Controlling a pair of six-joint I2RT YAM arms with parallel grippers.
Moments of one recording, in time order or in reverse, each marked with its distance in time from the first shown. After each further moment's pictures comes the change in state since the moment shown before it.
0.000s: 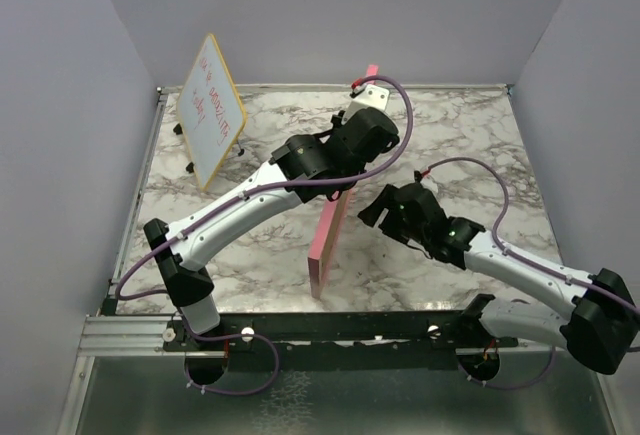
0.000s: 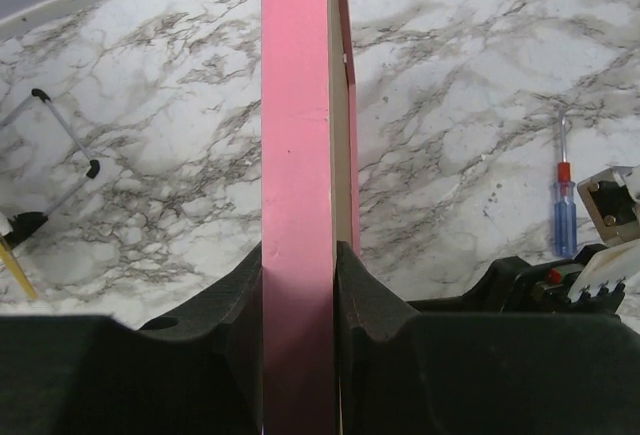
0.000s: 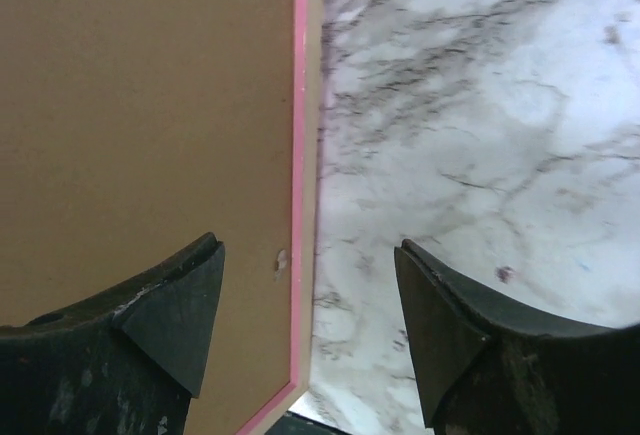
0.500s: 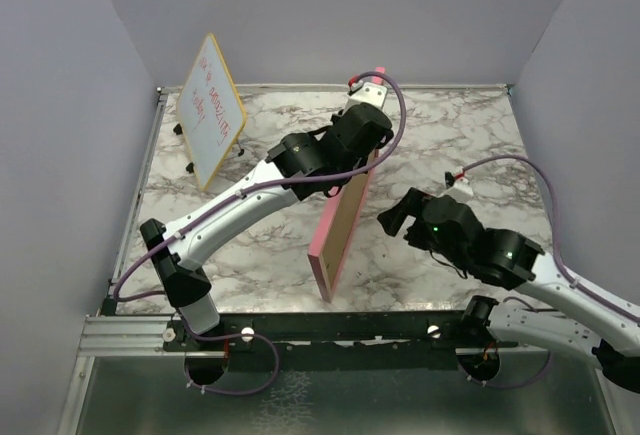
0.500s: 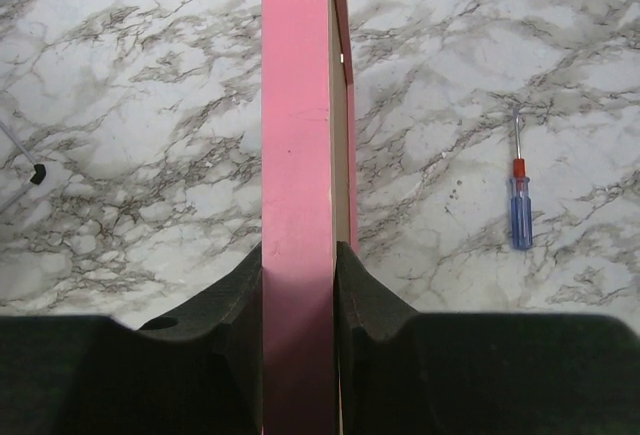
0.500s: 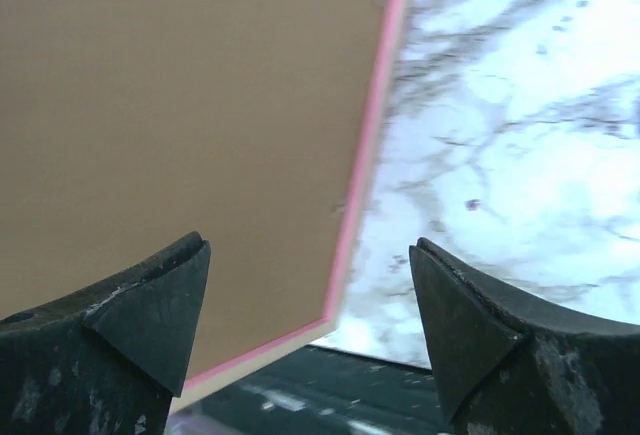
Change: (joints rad) left arm 0.042 -0.025 -0.046 0.055 0.109 -0.016; right arm 0.190 -0.335 0.191 -0.374 0.171 0.012
